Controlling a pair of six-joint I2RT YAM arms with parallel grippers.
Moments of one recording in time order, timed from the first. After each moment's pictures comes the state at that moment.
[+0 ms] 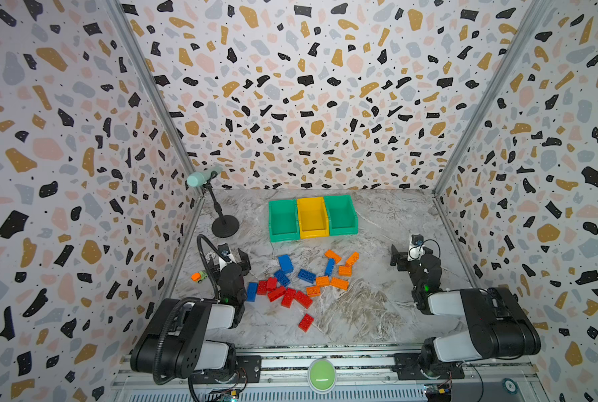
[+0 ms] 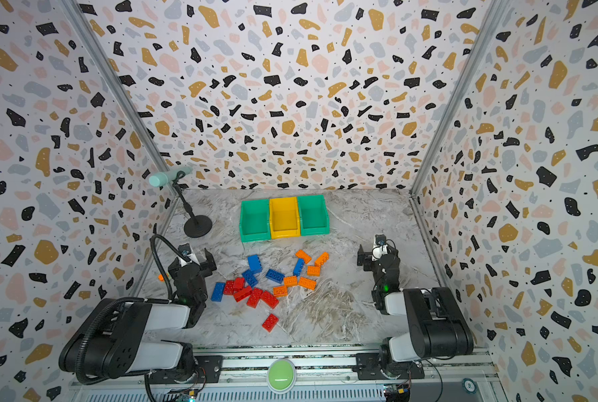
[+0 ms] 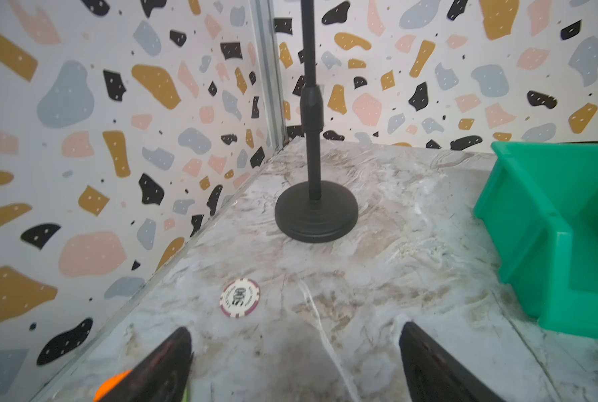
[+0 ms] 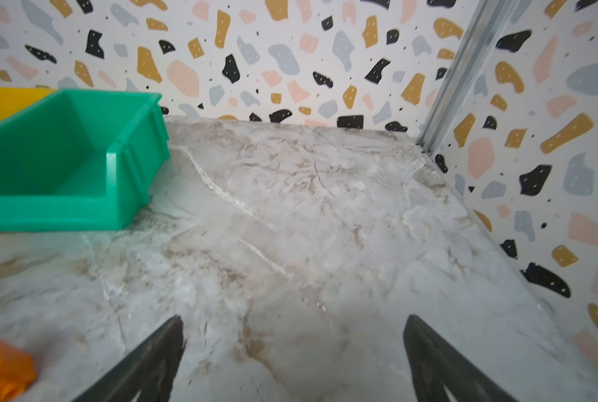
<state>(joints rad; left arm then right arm) -0.15 1.35 0.20 0.92 -0.55 -0.03 0.10 1.40 0.30 0.88 0.10 -0.07</state>
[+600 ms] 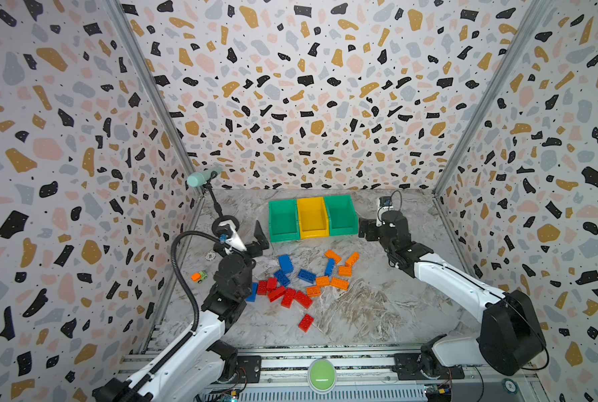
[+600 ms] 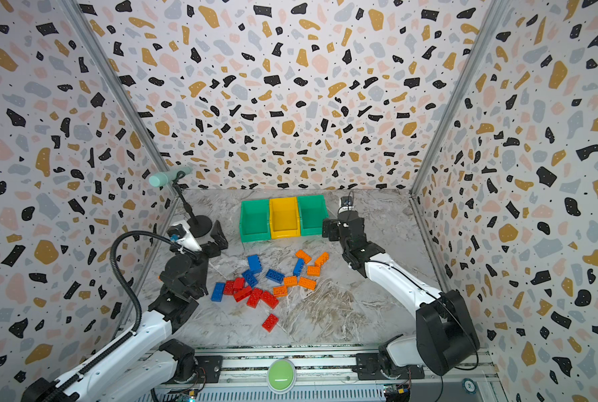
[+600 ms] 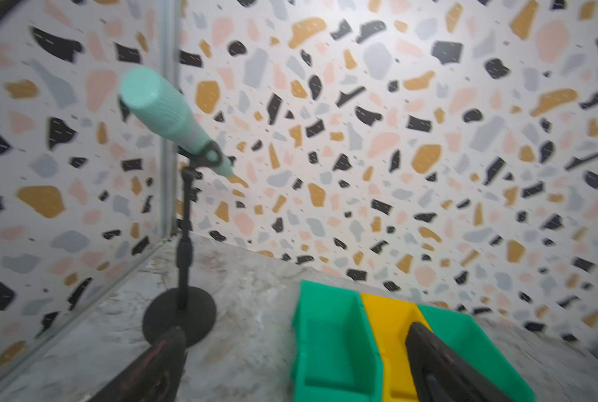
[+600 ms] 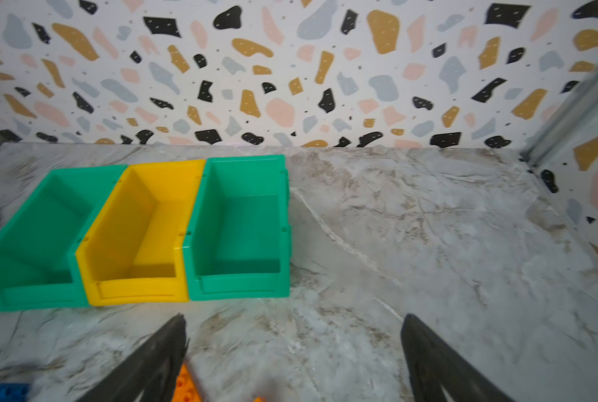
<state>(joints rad) -0.51 0.85 0.44 0.44 -0.56 -0.22 0.52 1.40 0.97 -0.05 0.30 0.20</state>
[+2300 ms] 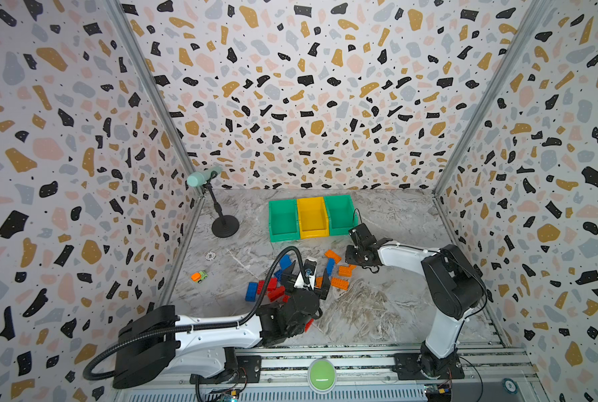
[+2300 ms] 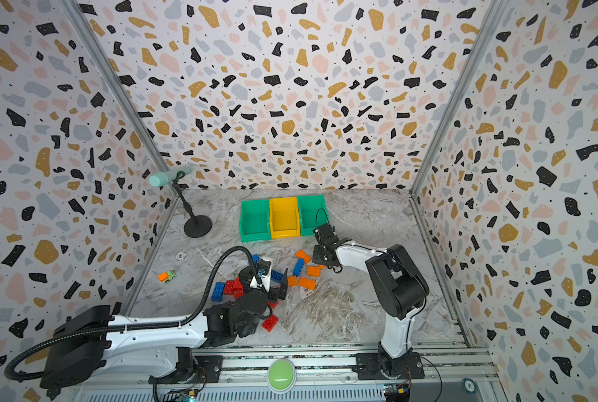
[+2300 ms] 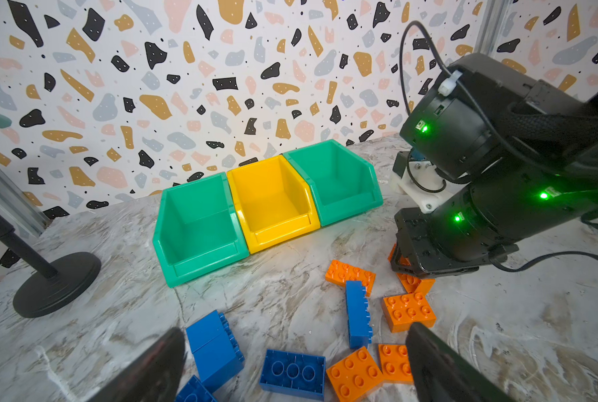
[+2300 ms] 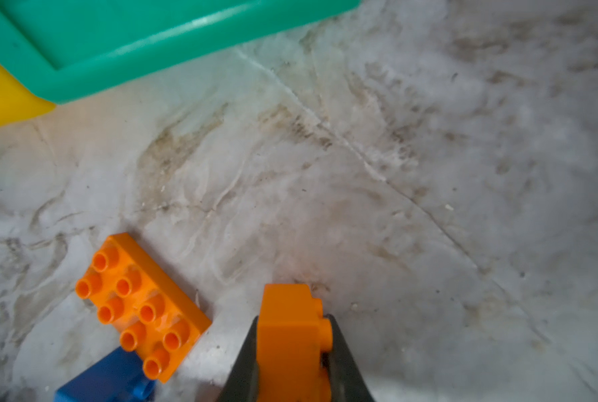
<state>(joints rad) -1.23 1.21 0.51 0.36 -0.96 -0.19 0.55 1.83 1.07 -0.31 0.08 0.58</state>
